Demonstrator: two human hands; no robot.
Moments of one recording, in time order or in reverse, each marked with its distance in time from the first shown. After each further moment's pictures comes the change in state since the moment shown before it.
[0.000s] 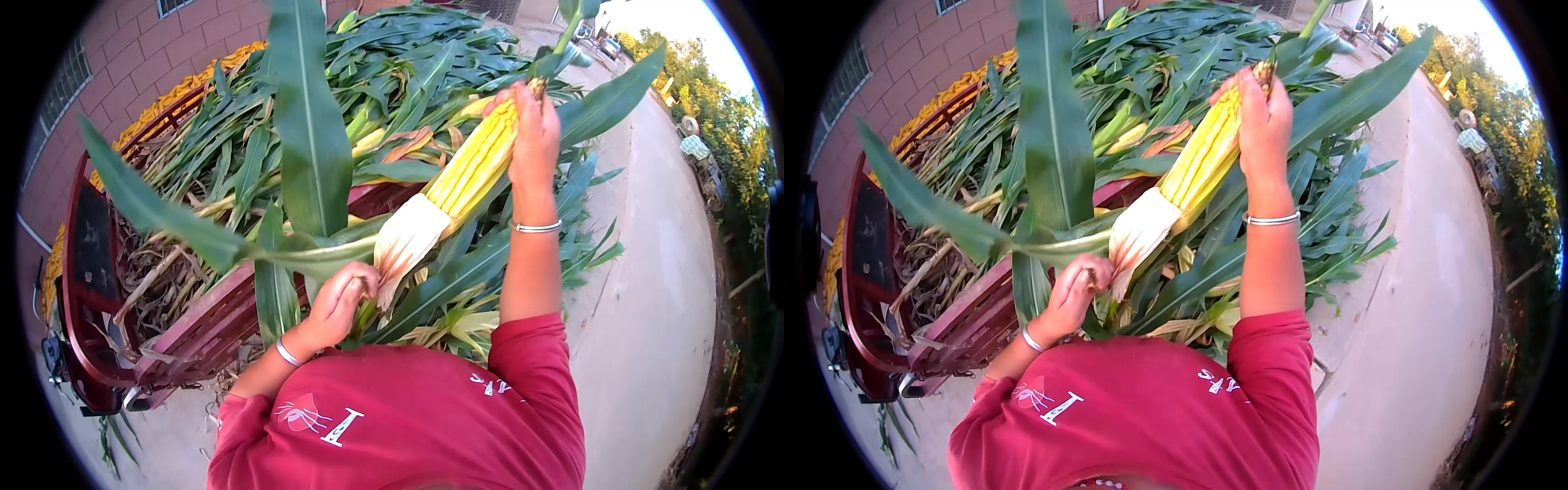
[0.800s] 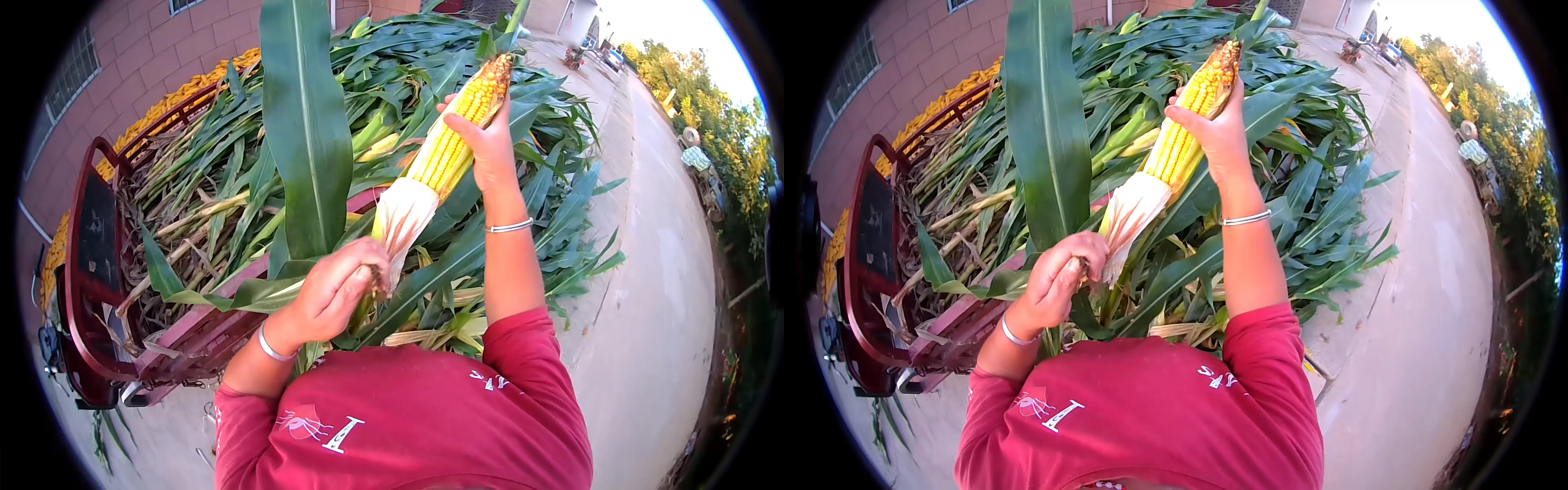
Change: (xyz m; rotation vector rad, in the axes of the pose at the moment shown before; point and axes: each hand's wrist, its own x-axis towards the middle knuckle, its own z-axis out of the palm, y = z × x) left_hand 0.006 0.078 -0.033 0.201 -0.119 0.348; right_hand -0.026 0.029 0.061 0.146 -0.163 0.140
